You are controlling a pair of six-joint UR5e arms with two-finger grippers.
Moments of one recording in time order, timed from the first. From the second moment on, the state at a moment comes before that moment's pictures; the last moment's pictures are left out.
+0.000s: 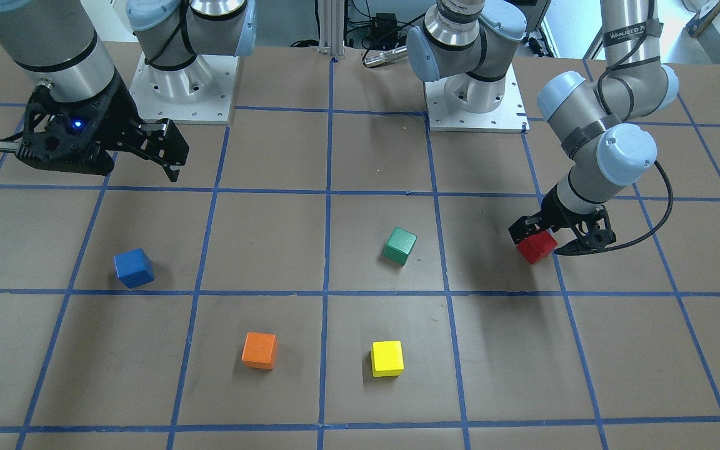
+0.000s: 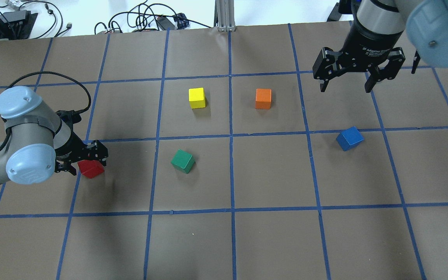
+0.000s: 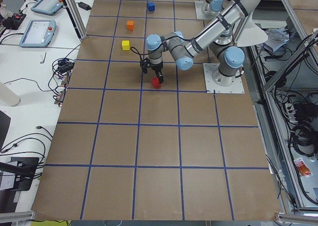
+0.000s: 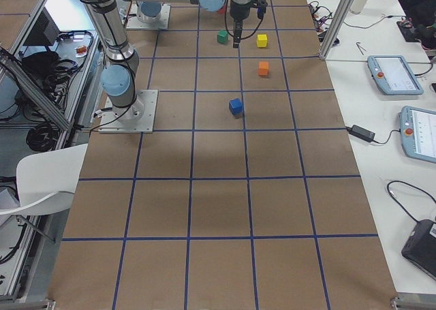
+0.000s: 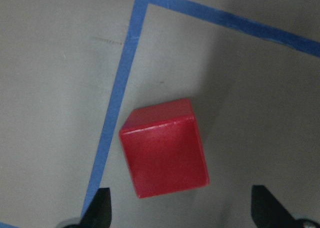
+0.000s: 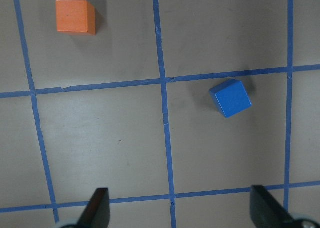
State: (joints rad) left arm -1.19 -1.75 -2.16 -0.91 1.61 0.07; right arm 1.56 -1.53 1.56 -1.57 -1.58 0.06
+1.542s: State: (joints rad) left arm -1.62 -1.84 -1.75 -1.11 1.58 0.09; right arm 1.56 -1.53 1.57 -1.57 -1.58 0.07
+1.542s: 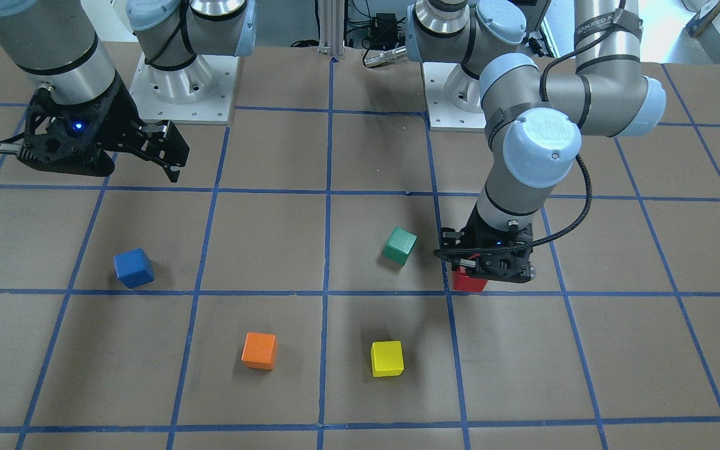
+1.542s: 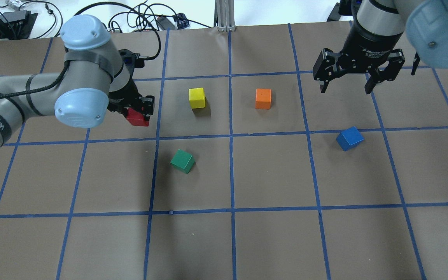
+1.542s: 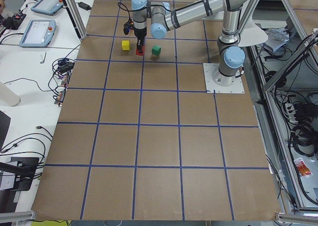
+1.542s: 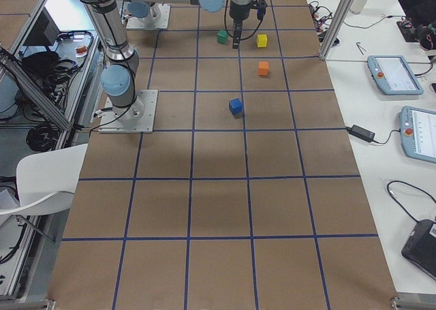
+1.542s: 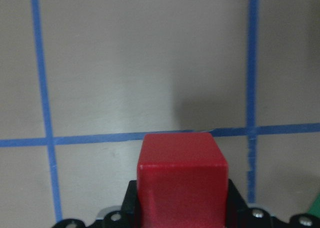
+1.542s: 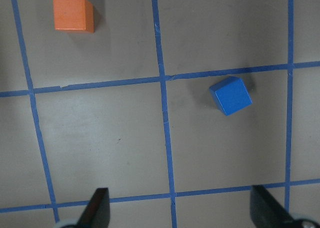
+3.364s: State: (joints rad) left arm -1.82 -2.06 -1.47 -1.25 1.51 -0.22; right arm 1.56 -1.53 1.57 -1.57 -1.57 0.07
